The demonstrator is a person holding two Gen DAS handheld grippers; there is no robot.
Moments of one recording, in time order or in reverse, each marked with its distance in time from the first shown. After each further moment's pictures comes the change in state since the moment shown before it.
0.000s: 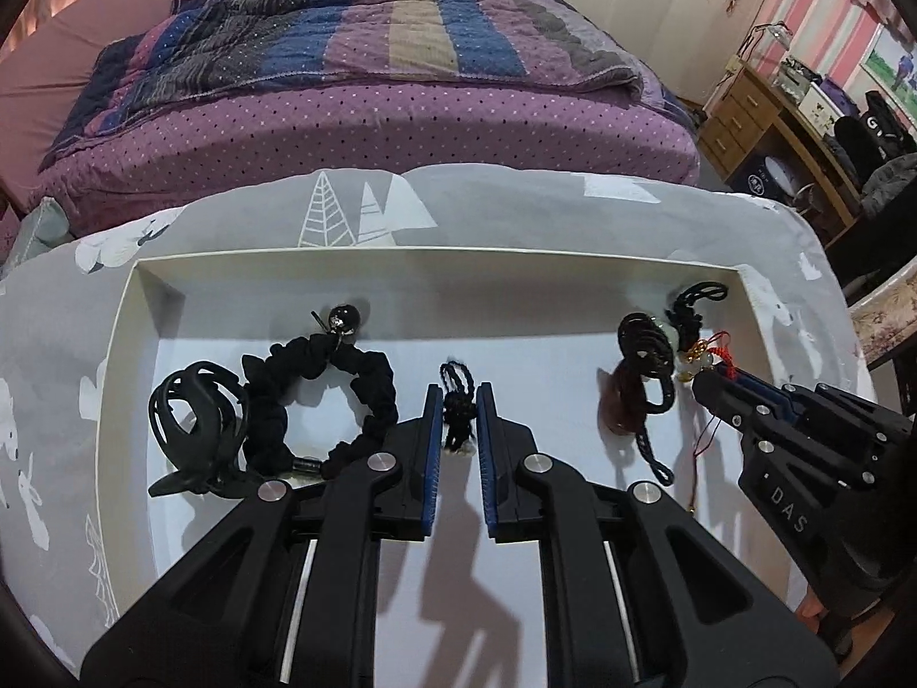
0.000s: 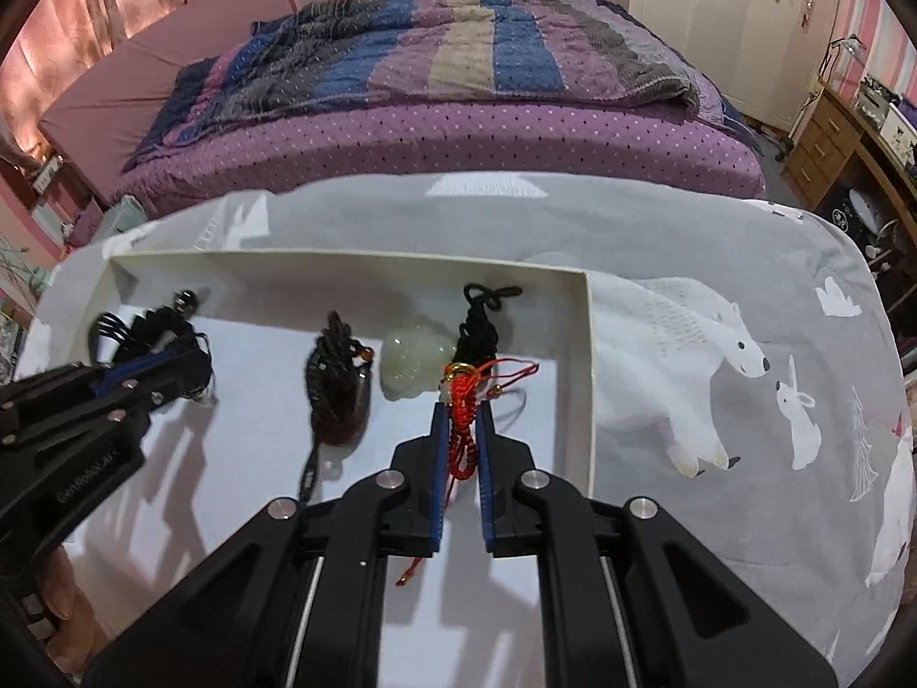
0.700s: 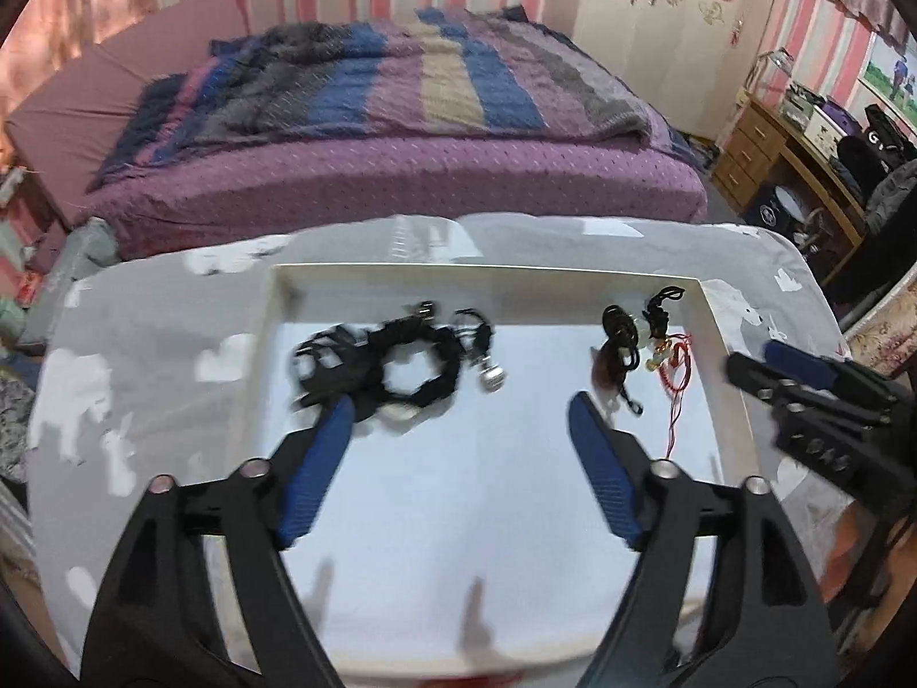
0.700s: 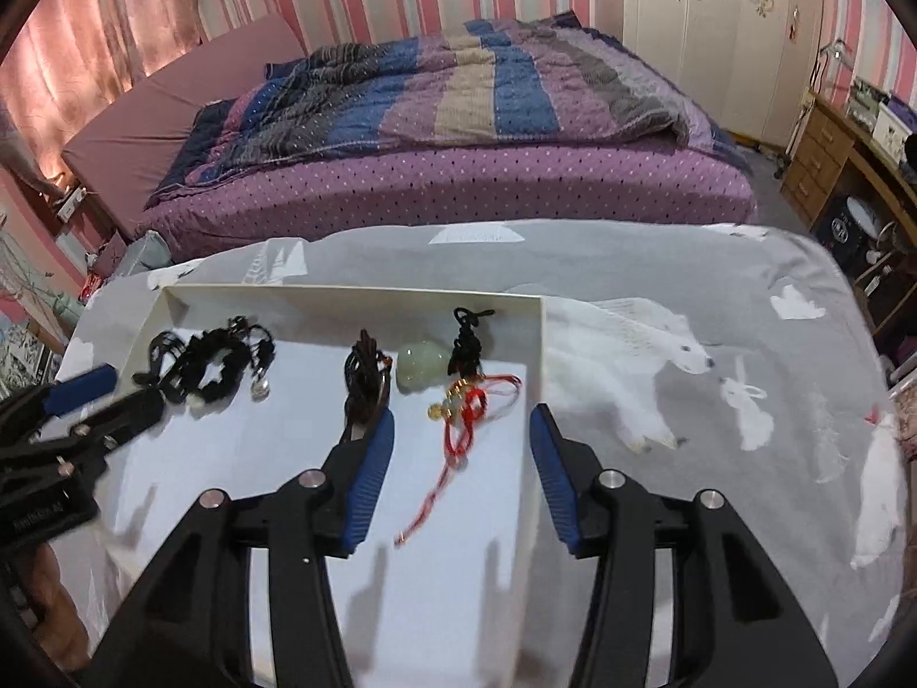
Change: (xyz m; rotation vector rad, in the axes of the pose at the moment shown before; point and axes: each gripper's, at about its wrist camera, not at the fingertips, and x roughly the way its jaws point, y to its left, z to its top) left arm -0.098 0.015 -0.040 -0.007 -0.144 0.076; right arm -0.078 -0.016 -0.022 0.007 -0.128 0.043
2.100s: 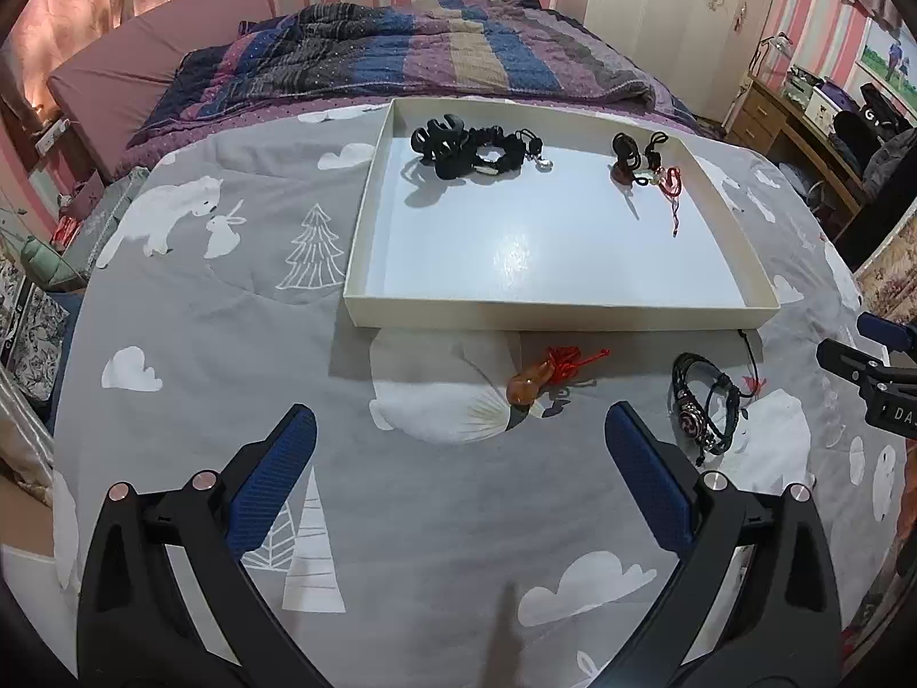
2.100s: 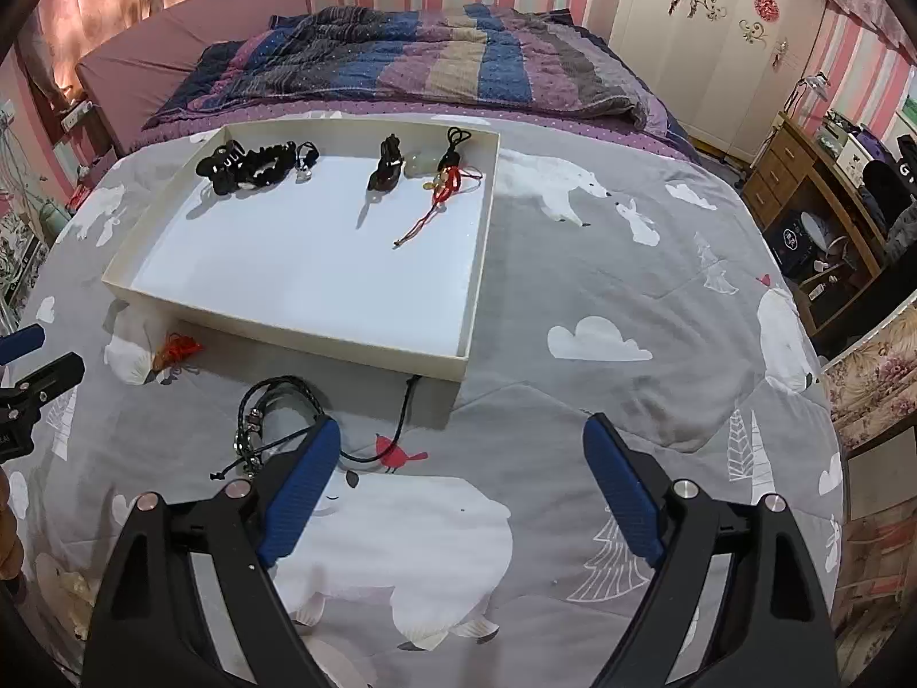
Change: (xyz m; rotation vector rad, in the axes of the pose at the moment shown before) left arm -0.083 0.048 -0.160 -0.001 0.041 0.027; right arm -0.096 0.012 -0.146 -0.109 0.064 -0.130
